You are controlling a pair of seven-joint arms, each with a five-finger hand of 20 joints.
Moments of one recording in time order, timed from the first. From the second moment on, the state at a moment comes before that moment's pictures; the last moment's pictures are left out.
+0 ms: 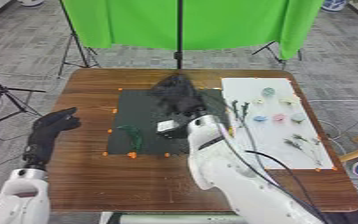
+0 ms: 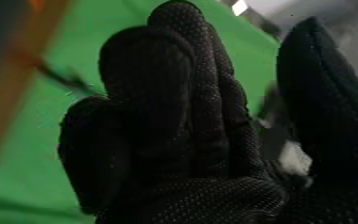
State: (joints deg) left arm 119.0 -53.3 -96.7 -107.9 59.8 14.4 13.5; right arm -74.1 -68.0 46.1 -111.5 -105.4 22.8 24.6
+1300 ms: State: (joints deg) left arm 123.8 -52.9 -99.6 -109.9 61.4 15.2 12.6; right arm -114.7 -36.0 88.9 -108.9 -129.6 2.3 34.3
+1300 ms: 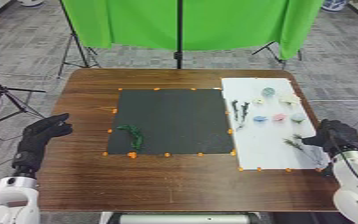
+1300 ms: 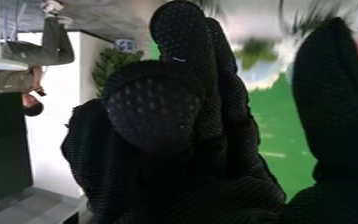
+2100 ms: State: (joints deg) left arm 125.2 -53.0 -100.4 -110.7 61.3 15.2 11.7; right arm -101.3 -39.1 78.1 -119.1 -127.0 12.7 36.2
